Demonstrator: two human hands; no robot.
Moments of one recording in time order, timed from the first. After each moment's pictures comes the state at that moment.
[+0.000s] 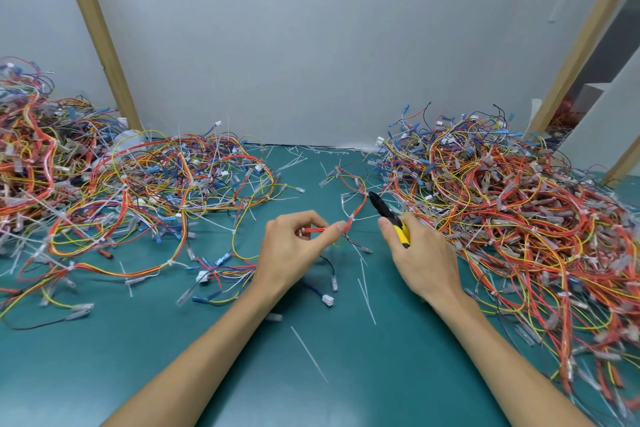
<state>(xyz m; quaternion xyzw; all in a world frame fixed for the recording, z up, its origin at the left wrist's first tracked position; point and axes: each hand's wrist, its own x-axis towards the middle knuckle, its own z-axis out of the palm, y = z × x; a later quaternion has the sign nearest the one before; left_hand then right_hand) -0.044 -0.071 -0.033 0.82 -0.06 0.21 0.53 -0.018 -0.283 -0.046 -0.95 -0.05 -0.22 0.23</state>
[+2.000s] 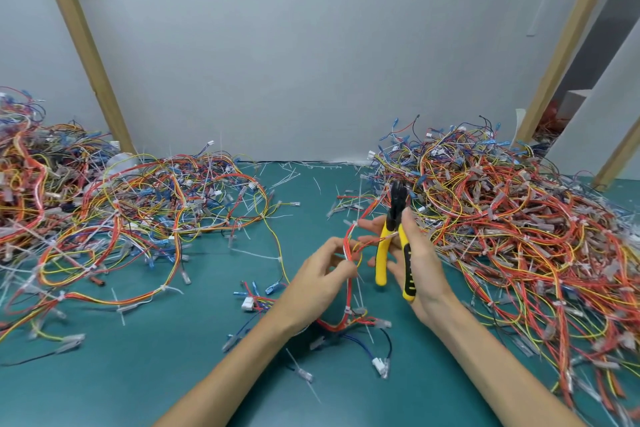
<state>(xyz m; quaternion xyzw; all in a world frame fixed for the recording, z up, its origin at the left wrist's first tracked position) -0.059 -0.101 -0.029 0.76 -0.14 -0.02 0.64 -0.028 -0.262 -0.021 -0.62 -0.07 -0.01 0.78</state>
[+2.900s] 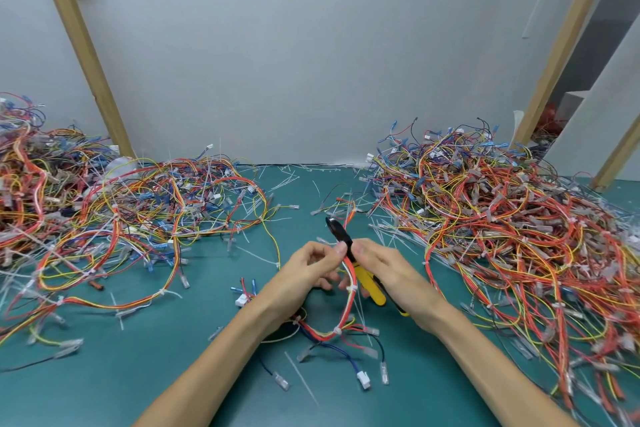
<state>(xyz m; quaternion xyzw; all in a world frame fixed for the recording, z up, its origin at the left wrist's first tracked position) -0.038 -0.084 -0.042 0.68 -0.07 -0.09 0.73 -0.041 -0.258 -0.017 -0.76 -0.20 0.10 0.61</state>
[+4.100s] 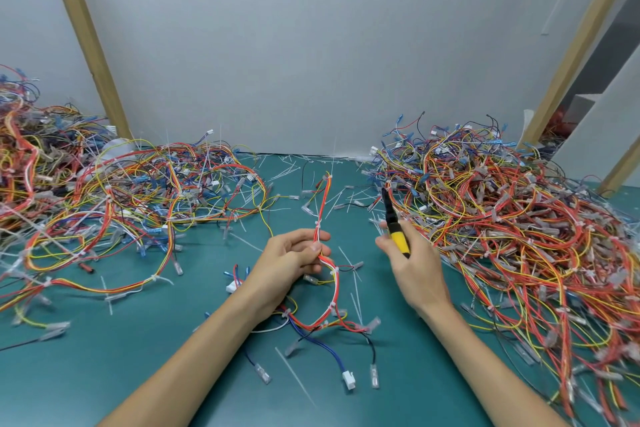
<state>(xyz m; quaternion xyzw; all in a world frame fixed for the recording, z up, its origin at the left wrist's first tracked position) -0.031 -0.071 -0.048 0.64 -0.03 -0.05 0.77 -0.017 -0.278 -0.045 -0.85 -0.07 -0.17 0.50</state>
